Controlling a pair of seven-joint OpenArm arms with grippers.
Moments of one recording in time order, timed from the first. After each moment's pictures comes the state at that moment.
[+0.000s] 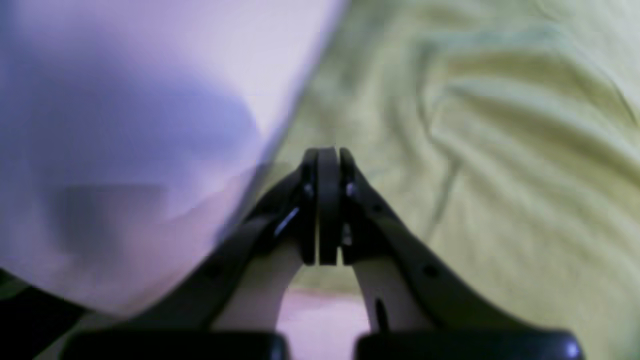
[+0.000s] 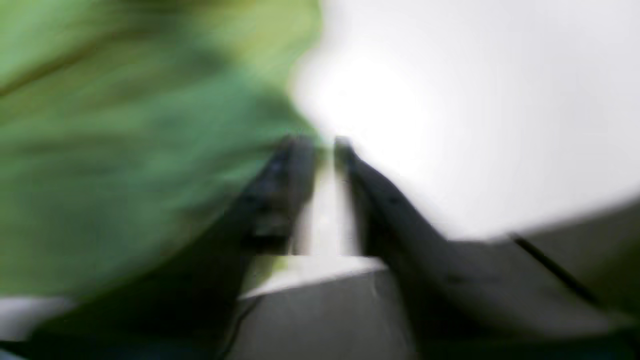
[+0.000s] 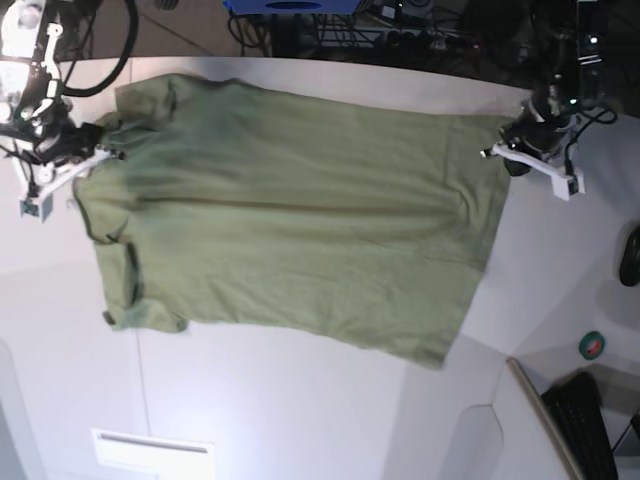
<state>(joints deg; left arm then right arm) 24.5 -20.9 -14.6 88.8 -38.0 0.0 31.7 -19.7 4.1 17.9 107.3 9.6 -0.9 -63.7</state>
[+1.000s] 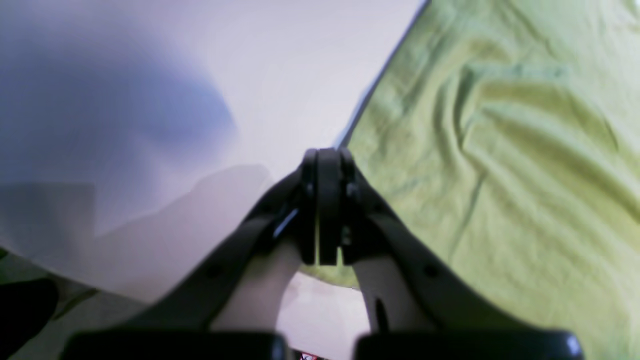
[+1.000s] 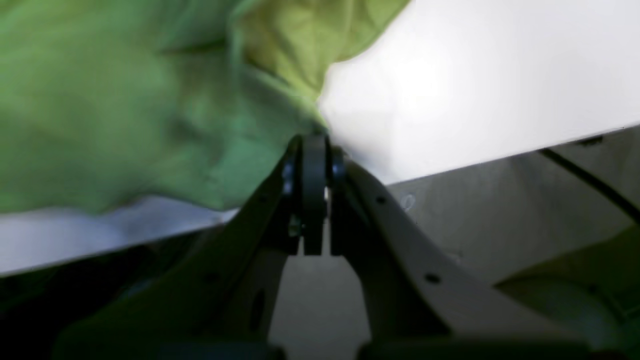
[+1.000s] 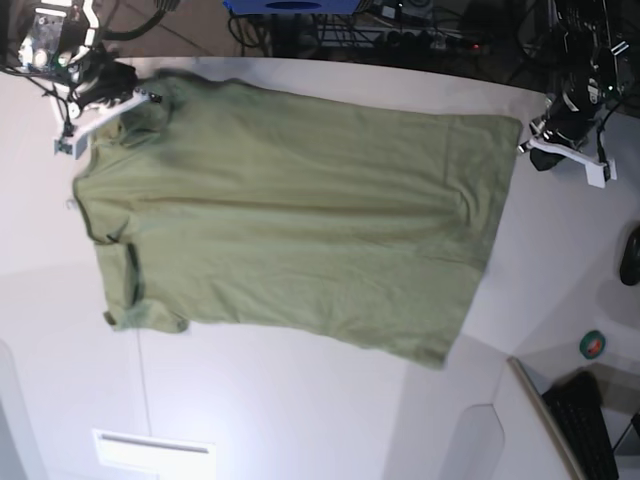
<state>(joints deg) 24.8 -20.8 -23.1 83.6 -42.2 -7.4 31.2 -27.6 -3.9 17.0 109.9 7.9 -1.8 -65.2</state>
